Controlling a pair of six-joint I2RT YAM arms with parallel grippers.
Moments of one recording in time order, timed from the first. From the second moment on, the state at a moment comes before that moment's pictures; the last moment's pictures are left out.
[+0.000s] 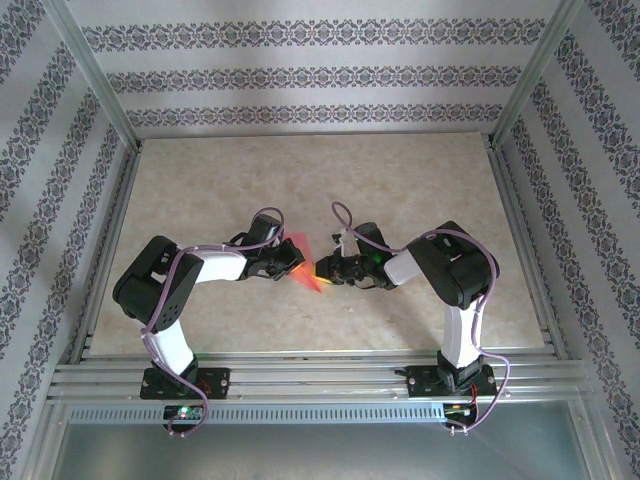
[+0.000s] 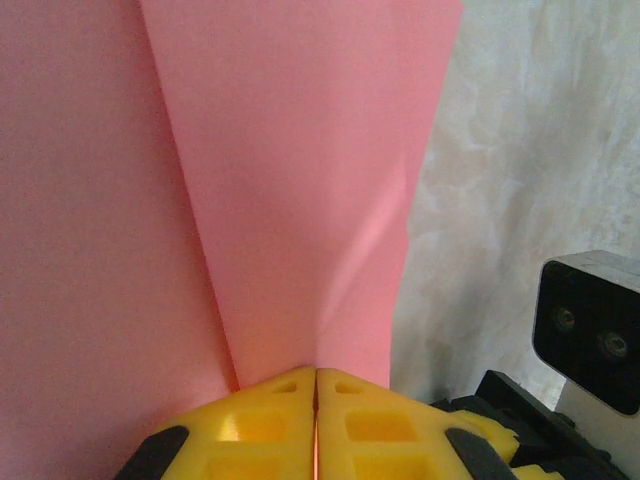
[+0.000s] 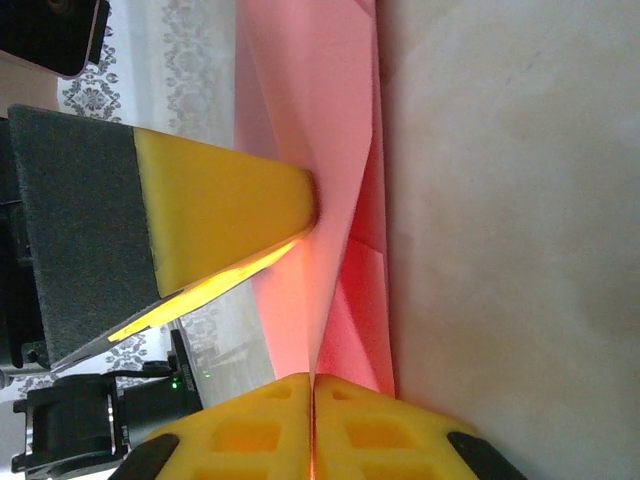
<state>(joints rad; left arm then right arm) -0.49 1.76 0.78 0.11 0.35 -1.10 0.53 1.95 0.69 0.56 -0.83 0.91</state>
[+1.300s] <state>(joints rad) -0.49 1.78 0.81 0.08 0.34 -1.10 0.54 1.86 0.67 0.50 -0.77 0.91</state>
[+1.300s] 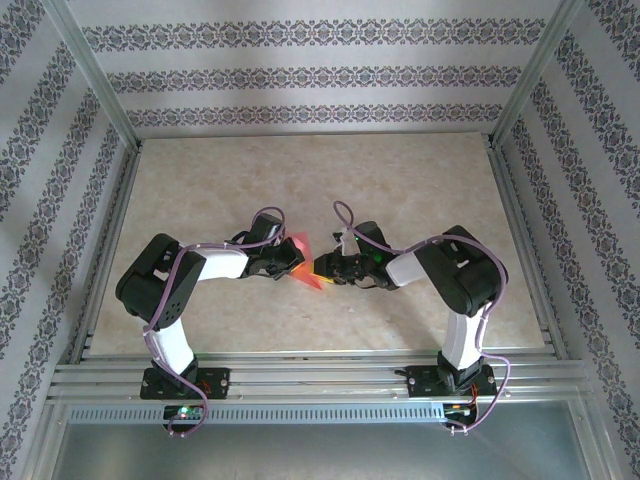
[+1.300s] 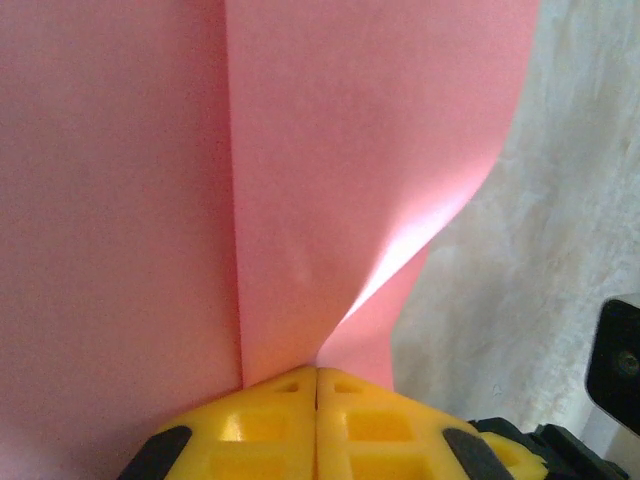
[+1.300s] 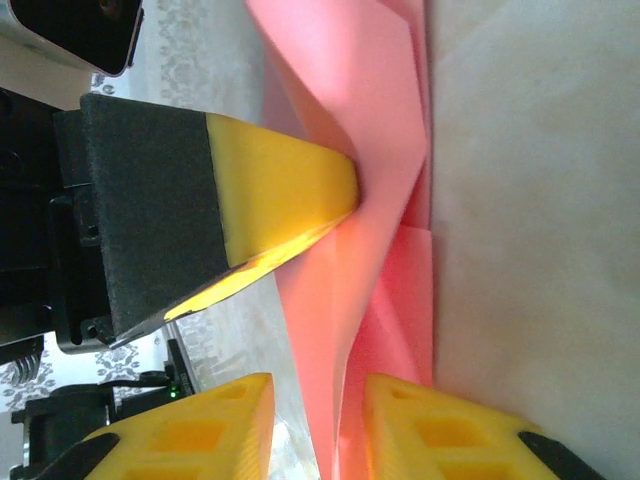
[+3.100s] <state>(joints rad) -0.48 1.79 0.80 0.08 0.36 -1.10 0.65 1.82 0.80 0.08 -0.59 0.73</state>
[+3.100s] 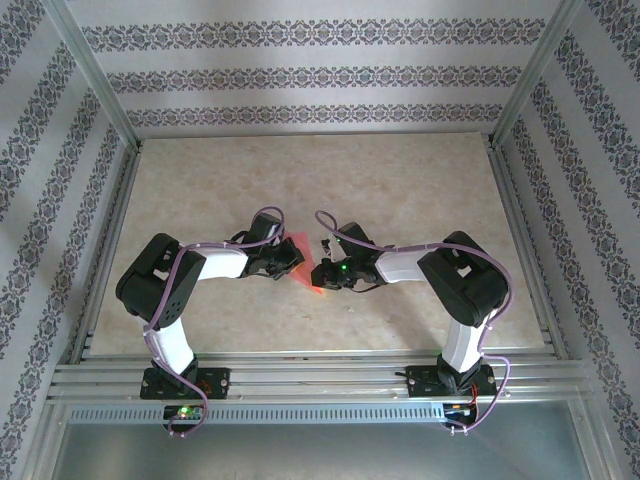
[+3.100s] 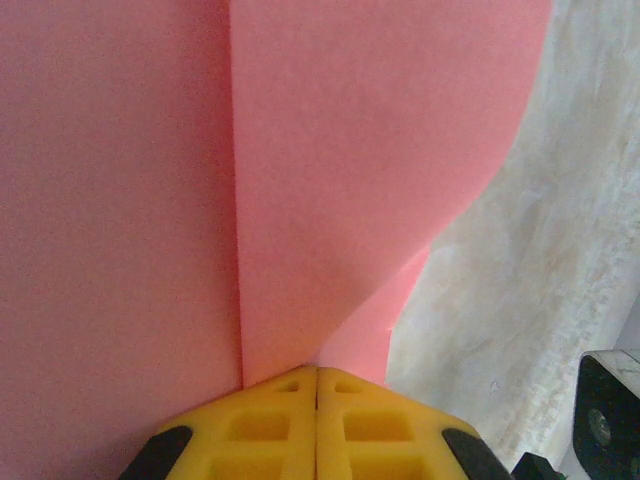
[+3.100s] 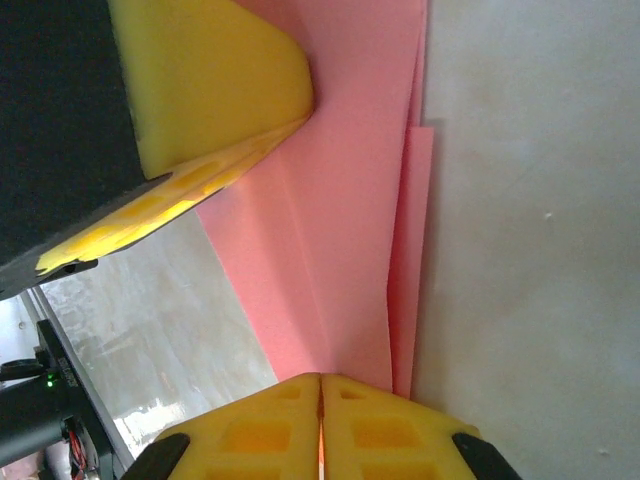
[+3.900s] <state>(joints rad) -0.48 1.78 0.80 0.09 0.37 -1.10 0.65 1.82 0.80 0.08 -0.65 0.73</state>
